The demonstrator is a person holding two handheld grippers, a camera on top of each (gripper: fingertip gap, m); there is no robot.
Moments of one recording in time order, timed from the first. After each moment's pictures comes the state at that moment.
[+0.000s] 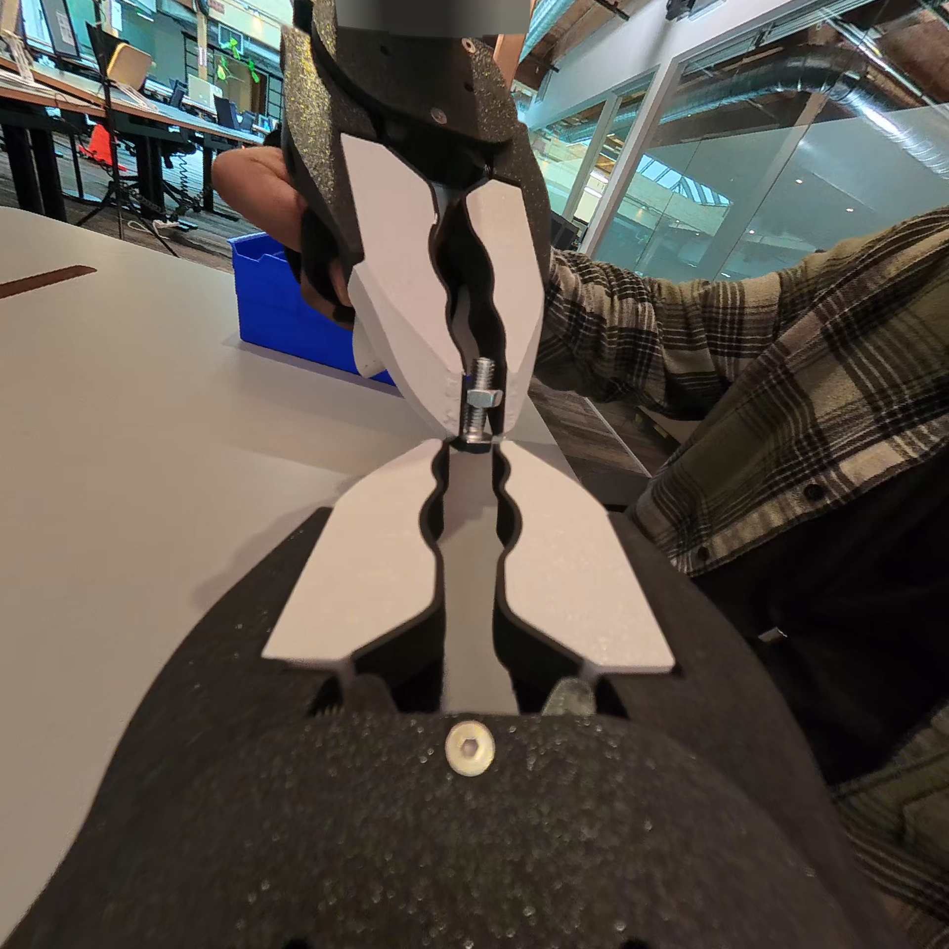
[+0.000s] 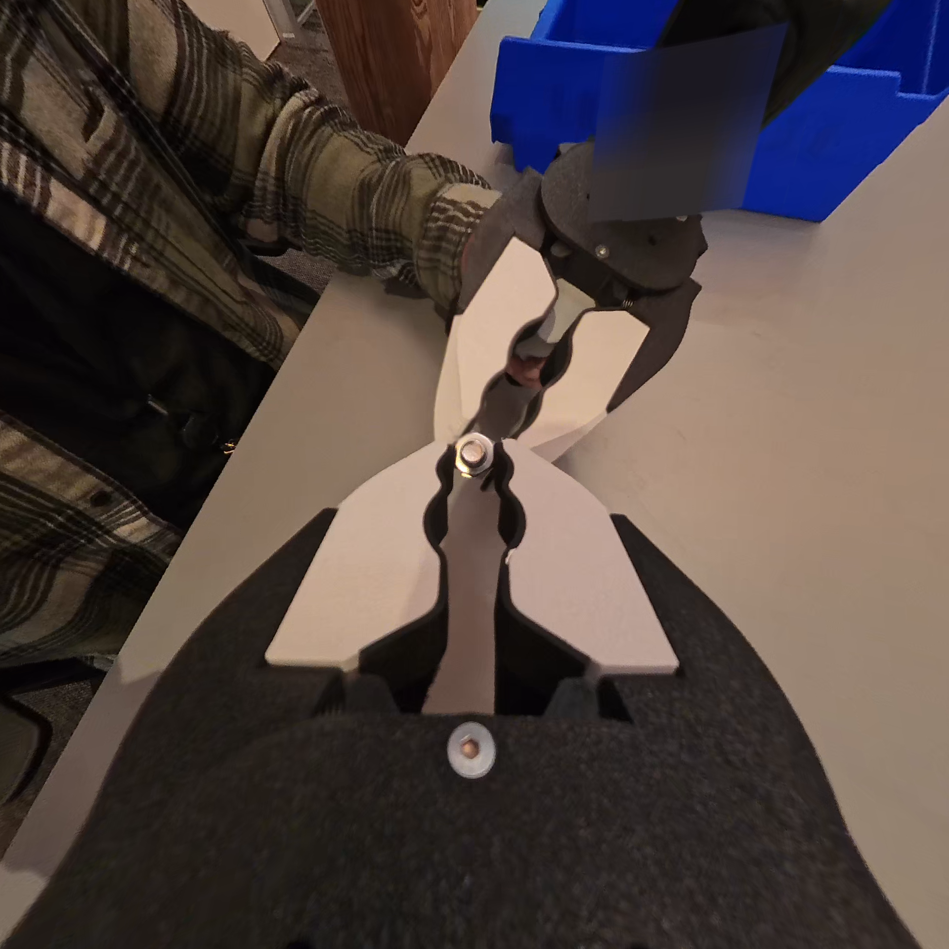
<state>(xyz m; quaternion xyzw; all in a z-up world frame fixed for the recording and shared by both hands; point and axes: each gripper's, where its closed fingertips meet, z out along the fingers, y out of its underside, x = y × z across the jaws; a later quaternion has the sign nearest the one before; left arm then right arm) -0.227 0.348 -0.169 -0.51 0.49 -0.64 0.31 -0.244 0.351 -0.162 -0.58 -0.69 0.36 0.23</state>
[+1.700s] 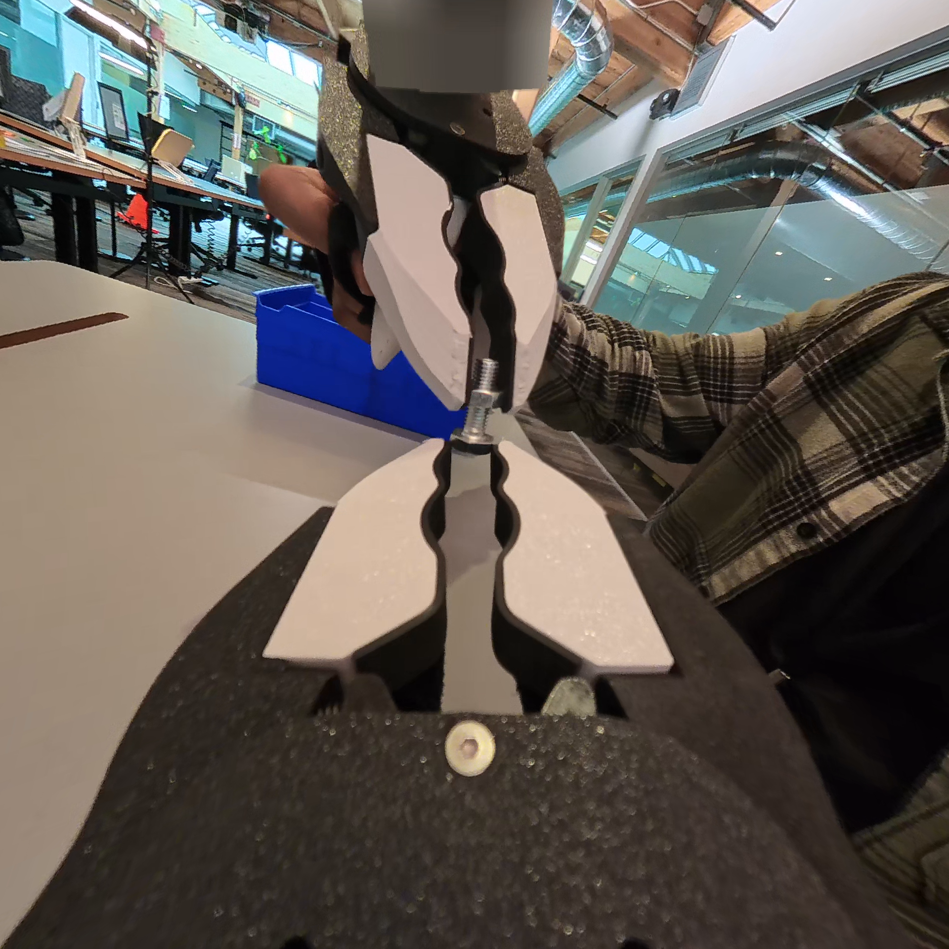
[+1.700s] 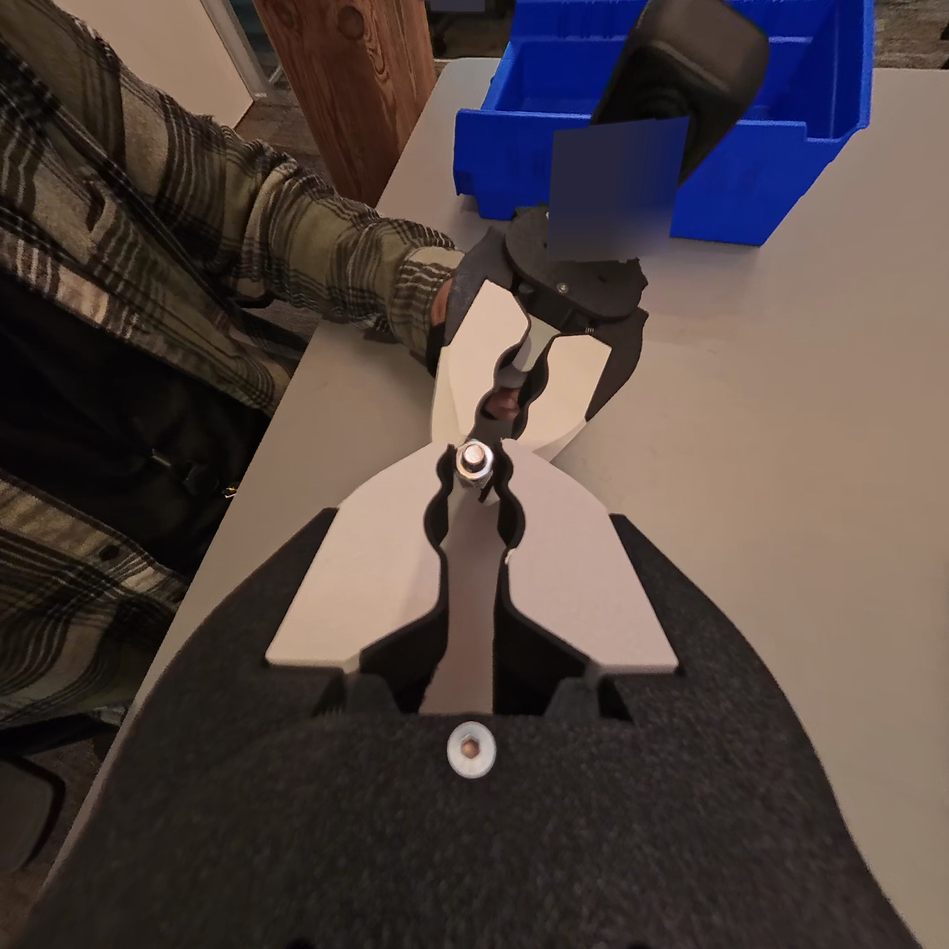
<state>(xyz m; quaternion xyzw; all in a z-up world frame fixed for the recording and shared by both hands) -0.232 0.356 -0.157 -0.50 0.45 -0.66 0.34 -0.252 0.361 -0.142 -0.61 -0.66 0.37 0.25</state>
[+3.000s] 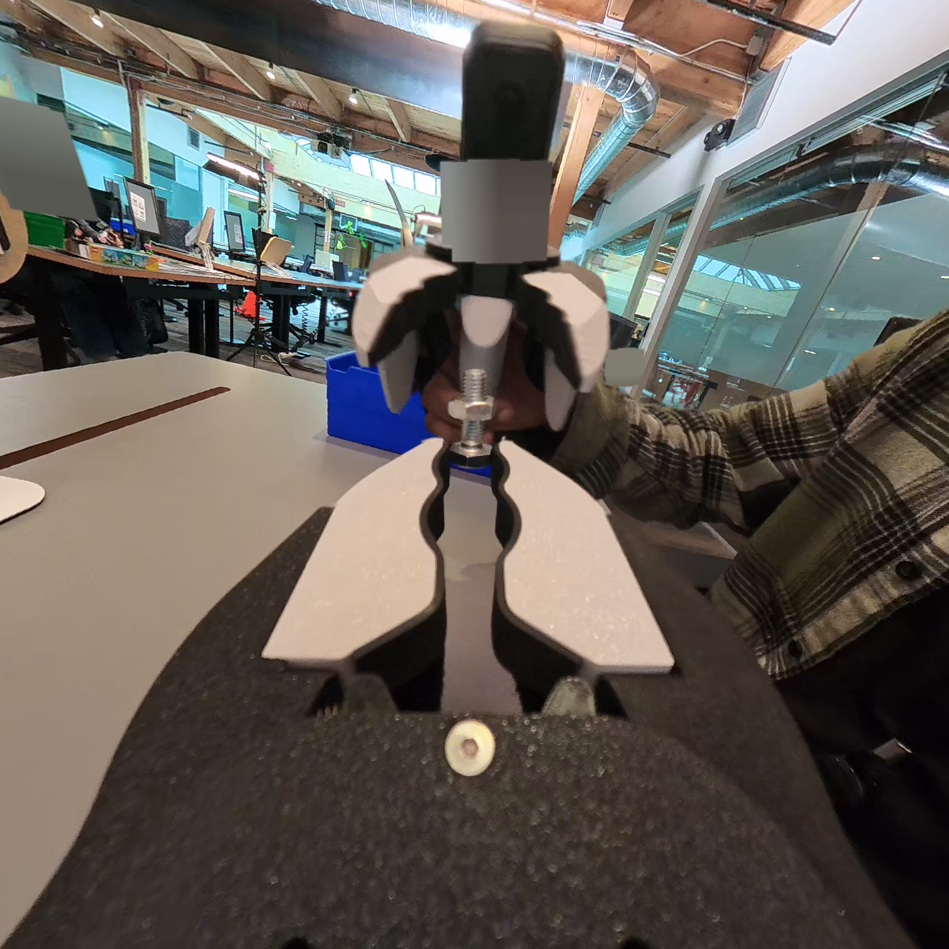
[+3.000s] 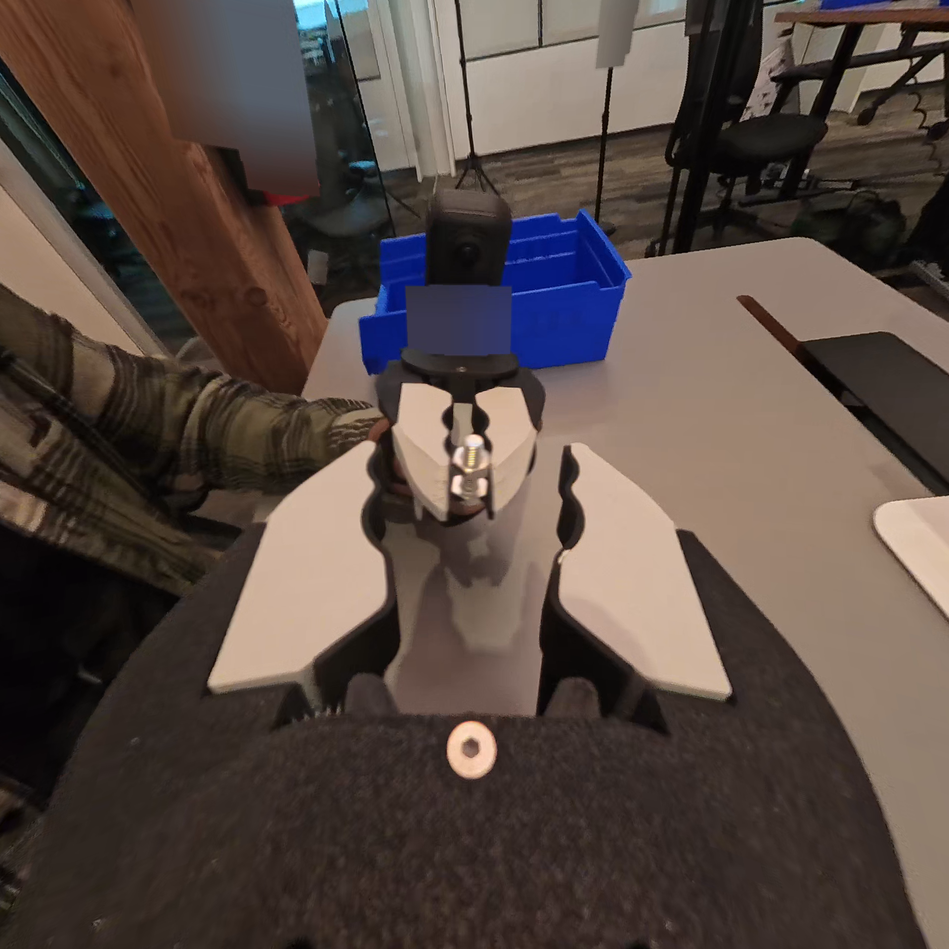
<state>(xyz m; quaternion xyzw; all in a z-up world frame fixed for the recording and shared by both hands) -0.234 0.362 -0.144 -0.49 0.42 -0.63 0.44 -0.252 0.370 -0.119 -0.64 -0.47 0.42 0.43</state>
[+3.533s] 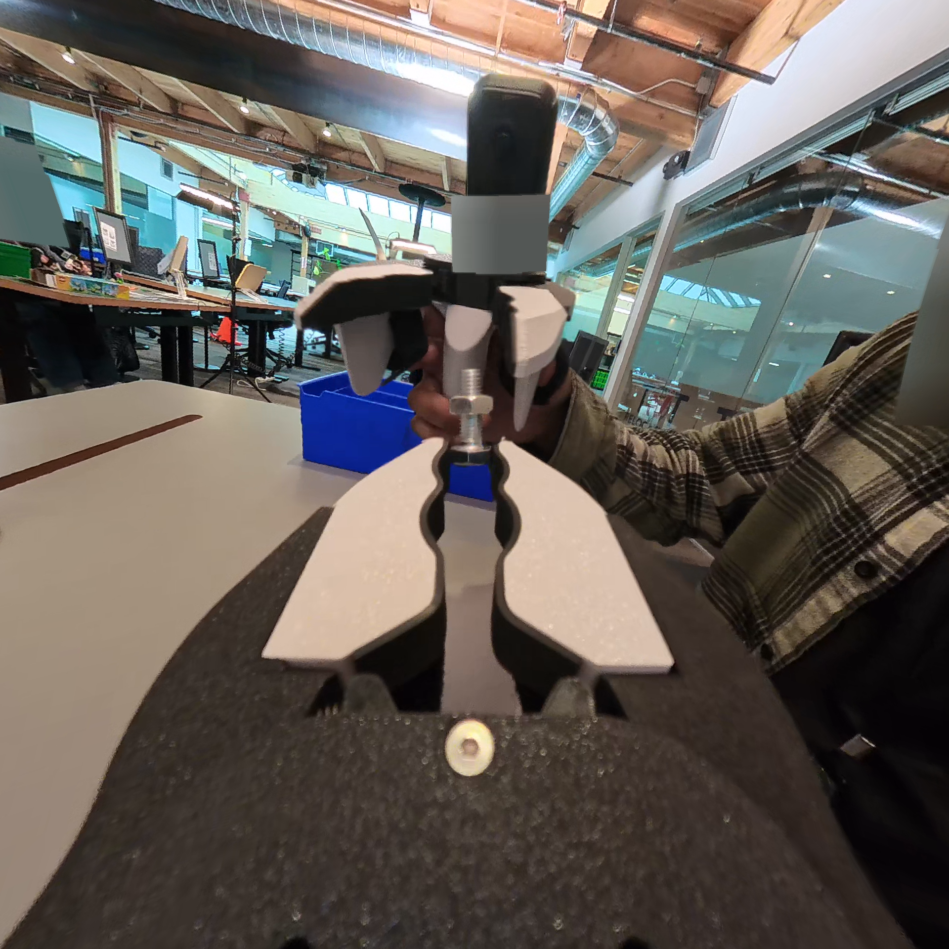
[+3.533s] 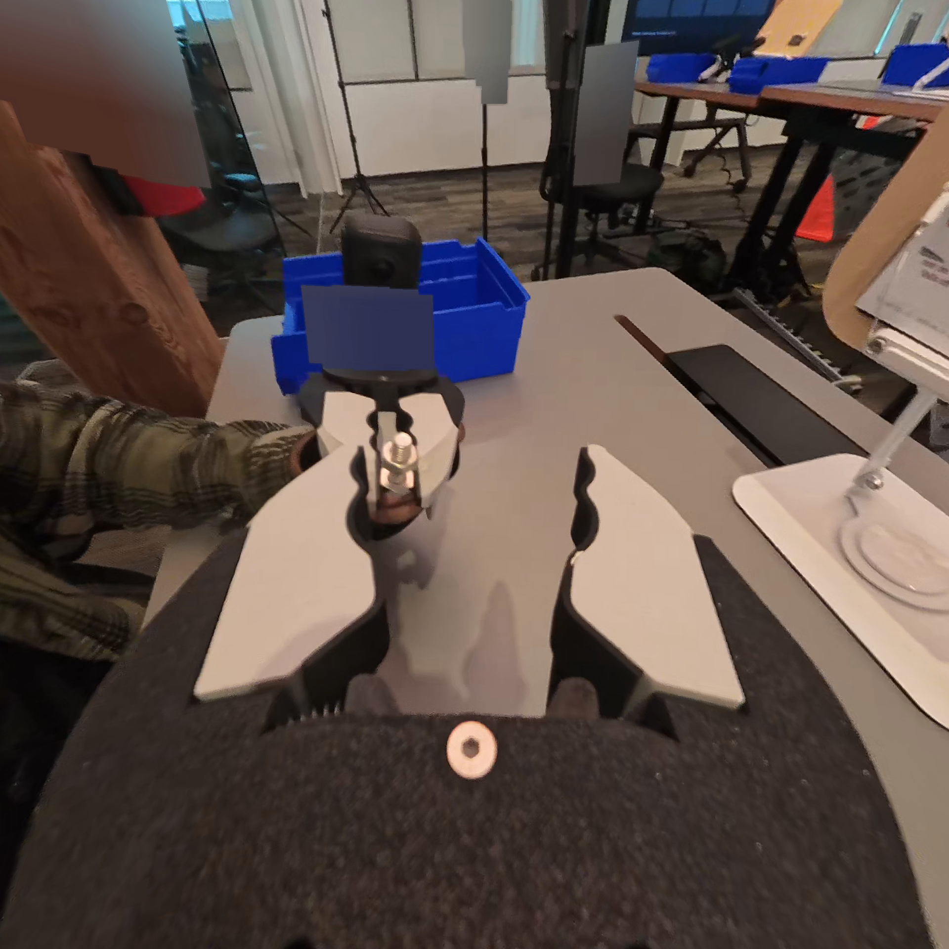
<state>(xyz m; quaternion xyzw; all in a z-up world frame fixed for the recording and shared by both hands) -0.236 0.351 -0.132 -0.46 0.42 -0.65 0.44 -0.234 0.383 -0.105 -0.66 -0.43 0.35 0.51</state>
